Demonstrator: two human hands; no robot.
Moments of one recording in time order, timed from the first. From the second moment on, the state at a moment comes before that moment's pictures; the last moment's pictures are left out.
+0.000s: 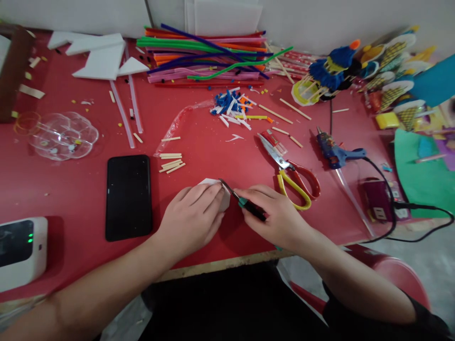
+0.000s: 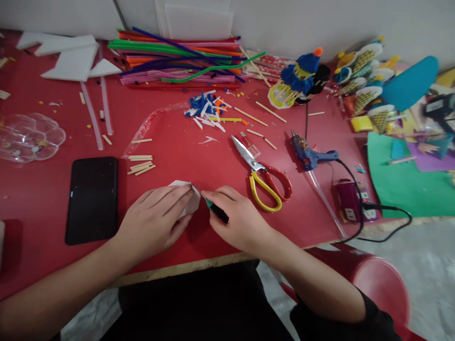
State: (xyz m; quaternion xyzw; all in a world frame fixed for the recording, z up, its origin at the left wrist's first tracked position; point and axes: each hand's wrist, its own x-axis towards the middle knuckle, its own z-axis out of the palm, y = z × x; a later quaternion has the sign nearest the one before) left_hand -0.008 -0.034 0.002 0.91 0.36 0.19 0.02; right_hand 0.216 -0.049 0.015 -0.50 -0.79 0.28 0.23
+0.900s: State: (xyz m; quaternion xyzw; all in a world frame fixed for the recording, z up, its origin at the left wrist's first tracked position) left_hand -0.007 -0.035 0.002 0.92 0.36 0.18 0.03; right_hand 0.208 -0.044 0.025 -0.49 -0.82 0.26 0.14
